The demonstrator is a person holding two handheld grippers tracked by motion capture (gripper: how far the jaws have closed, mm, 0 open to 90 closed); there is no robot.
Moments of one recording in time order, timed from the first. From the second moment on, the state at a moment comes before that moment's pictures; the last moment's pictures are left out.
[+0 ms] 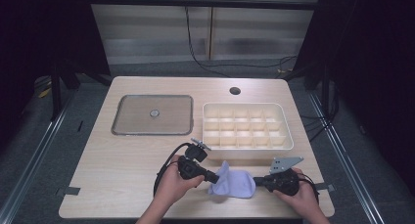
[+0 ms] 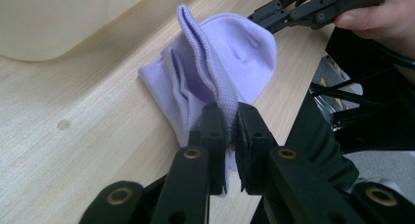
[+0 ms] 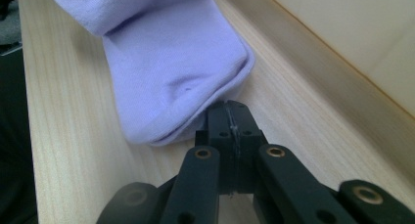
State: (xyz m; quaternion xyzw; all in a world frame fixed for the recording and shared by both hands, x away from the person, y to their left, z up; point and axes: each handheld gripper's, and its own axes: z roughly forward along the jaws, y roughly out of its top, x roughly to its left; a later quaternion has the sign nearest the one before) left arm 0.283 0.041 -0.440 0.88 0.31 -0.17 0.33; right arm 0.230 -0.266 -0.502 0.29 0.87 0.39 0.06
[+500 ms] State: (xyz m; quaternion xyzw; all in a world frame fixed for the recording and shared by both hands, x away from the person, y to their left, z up) left arm 0.282 0.028 -0.440 0.88 0.30 -0.17 0.32; right arm 0.229 -0.262 -0.502 0.29 0.87 0.39 0.05
